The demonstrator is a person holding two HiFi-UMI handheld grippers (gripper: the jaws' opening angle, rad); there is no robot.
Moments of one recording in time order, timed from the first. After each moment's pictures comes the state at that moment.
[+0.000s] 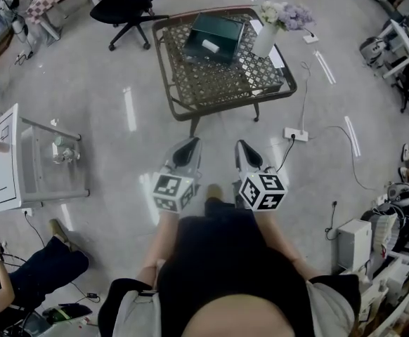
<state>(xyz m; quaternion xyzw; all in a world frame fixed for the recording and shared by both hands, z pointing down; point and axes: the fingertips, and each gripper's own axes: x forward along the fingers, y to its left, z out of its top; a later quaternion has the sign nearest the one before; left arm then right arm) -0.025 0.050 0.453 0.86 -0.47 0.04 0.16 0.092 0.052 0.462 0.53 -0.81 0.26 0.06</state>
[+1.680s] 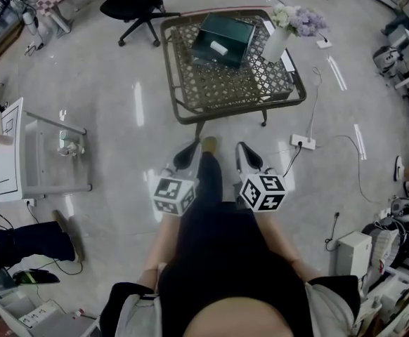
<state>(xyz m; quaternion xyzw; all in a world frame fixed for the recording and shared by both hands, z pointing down) -0.021 0.027 0.469 0.84 -0.51 0.04 0.17 0.096 0.019 0.488 0.49 -0.82 0.28 0.07</state>
